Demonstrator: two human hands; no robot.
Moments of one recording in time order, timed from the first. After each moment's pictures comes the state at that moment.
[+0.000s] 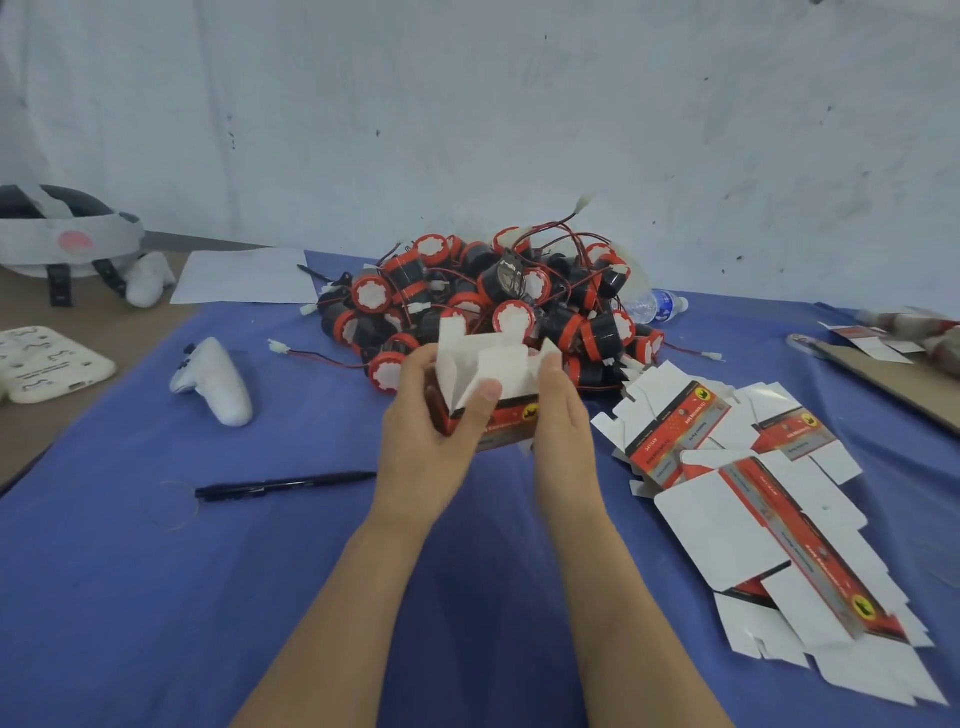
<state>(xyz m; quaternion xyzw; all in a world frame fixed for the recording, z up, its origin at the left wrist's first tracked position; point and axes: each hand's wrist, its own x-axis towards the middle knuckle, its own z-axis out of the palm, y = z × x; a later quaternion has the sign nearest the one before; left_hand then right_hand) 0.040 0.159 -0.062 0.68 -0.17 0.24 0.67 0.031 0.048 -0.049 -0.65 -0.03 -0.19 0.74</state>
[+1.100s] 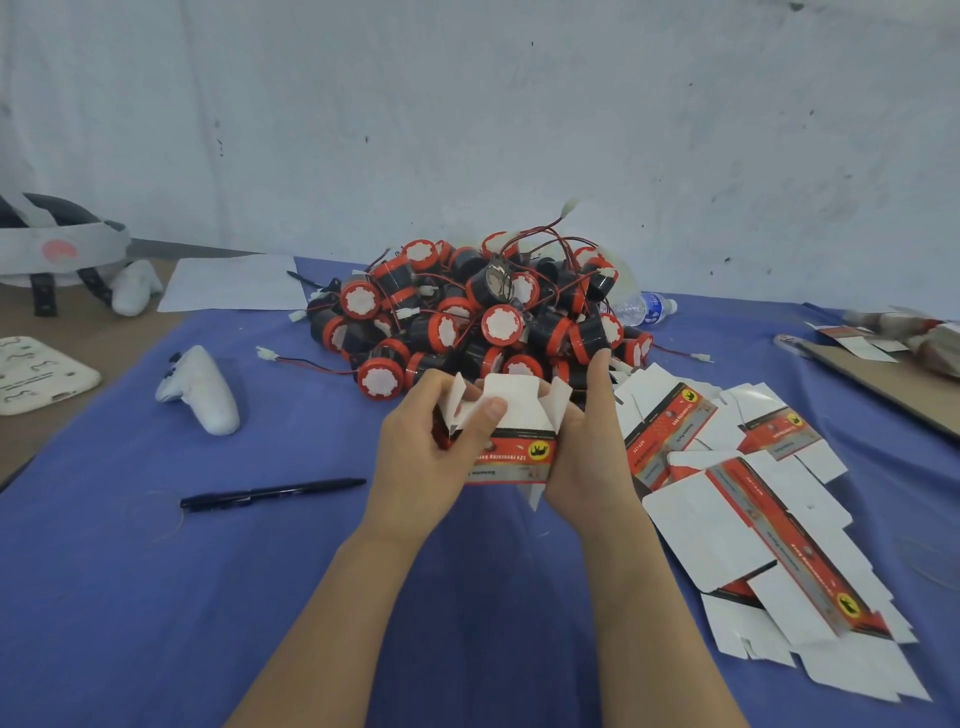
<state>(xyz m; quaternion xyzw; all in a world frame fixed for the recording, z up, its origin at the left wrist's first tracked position) 0.034 0.154 -0.060 0.71 -0.21 0.24 0.62 0.032 0.015 -0.042 -0.51 -0.01 0.01 0.86</state>
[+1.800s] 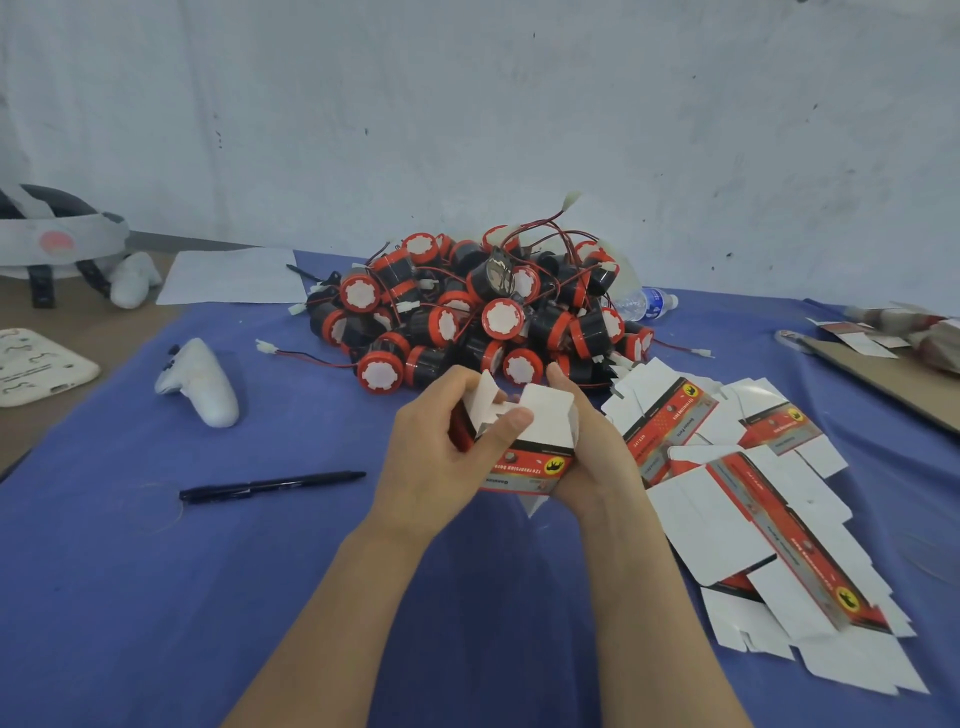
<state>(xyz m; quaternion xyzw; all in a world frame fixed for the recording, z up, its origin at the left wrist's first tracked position) 0.024 0.151 -0.052 0.73 -0.26 0.24 0.58 0.035 0.010 -0.044 -0.52 0.11 0.02 0.84</state>
